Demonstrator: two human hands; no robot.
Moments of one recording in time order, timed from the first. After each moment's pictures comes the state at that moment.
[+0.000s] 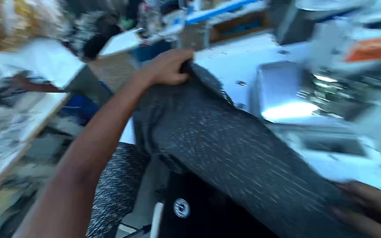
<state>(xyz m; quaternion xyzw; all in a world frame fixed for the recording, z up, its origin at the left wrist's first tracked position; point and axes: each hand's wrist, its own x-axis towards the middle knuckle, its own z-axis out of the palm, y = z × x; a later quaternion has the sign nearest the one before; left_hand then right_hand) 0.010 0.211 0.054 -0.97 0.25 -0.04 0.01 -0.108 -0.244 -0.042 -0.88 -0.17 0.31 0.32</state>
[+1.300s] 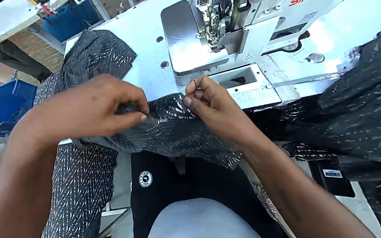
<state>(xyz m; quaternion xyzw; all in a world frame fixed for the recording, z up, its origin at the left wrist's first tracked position) -0.090 0.070 0.012 -0.91 0.34 0.14 -0.16 -0.066 -0.192 -0.130 -0.66 -0.25 0.12 0.70</state>
